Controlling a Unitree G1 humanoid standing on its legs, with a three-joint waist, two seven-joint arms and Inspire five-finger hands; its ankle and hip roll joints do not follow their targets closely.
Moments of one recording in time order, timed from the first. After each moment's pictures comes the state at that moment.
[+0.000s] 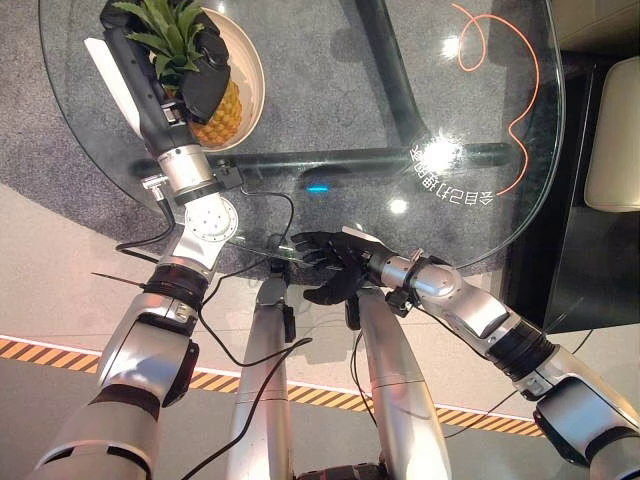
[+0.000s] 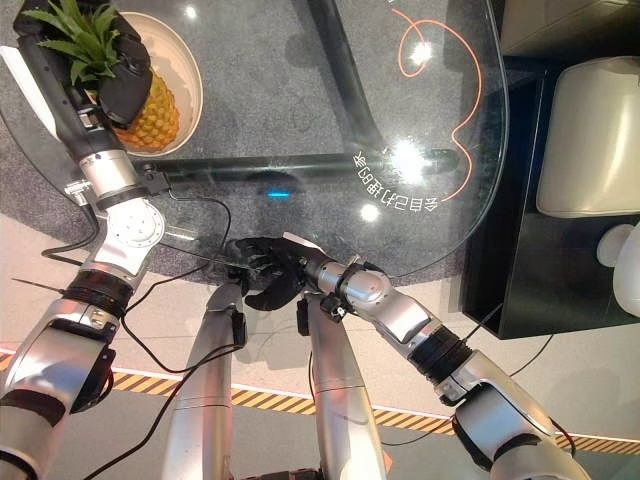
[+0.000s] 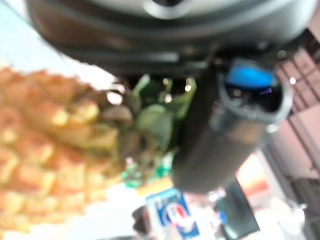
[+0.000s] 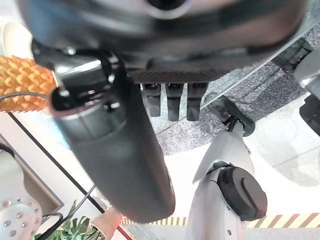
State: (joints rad) left arm -0.99 0.50 -0.30 0.80 -0.02 -0.72 0.88; right arm -0.72 -0.55 0.69 0.16 0.44 0.25 0.23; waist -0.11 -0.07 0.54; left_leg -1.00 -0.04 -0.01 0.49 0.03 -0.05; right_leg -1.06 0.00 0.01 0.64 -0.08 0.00
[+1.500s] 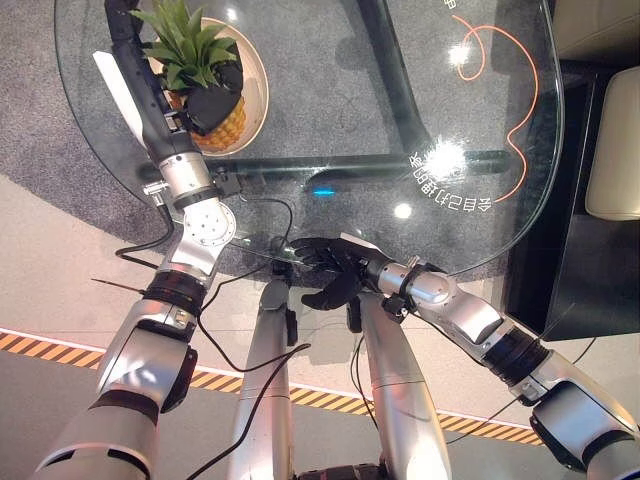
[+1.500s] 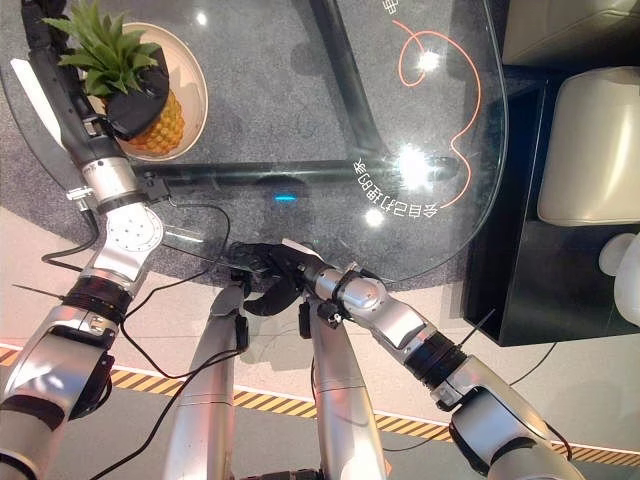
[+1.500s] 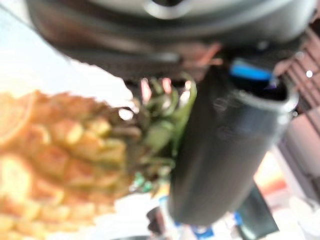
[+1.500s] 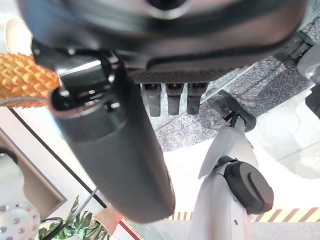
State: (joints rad) left arm -0.93 0.50 -0.30 0.75 -0.09 -0.66 0.82; right arm -0.68 -0.53 0.71 0.17 0.44 0.22 0.21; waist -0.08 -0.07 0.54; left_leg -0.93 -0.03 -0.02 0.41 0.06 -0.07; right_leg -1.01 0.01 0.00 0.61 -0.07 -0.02
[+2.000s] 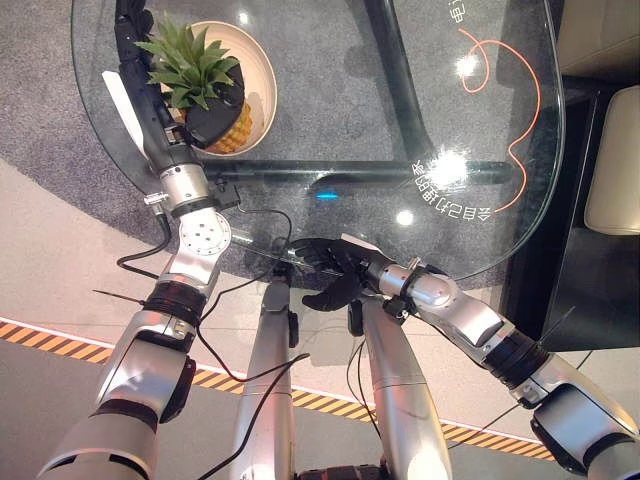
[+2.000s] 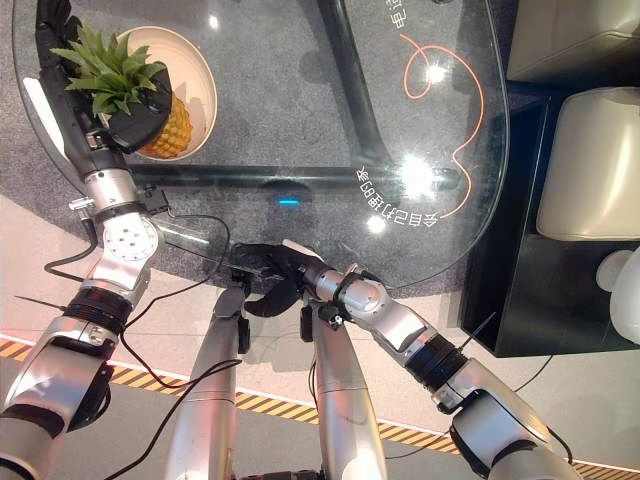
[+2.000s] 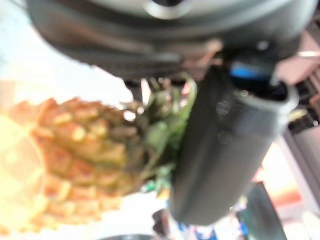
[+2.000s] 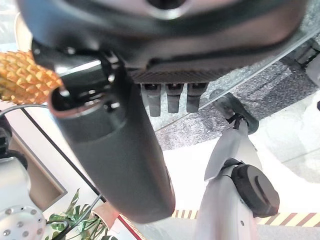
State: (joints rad) left arm -0.89 0.50 -0.29 0.73 -0.19 -0.66 0.71; right arm -0.67 -0.54 0.70 0.17 0.42 0.19 0.21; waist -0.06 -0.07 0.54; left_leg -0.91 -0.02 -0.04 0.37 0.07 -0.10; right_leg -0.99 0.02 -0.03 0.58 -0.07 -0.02
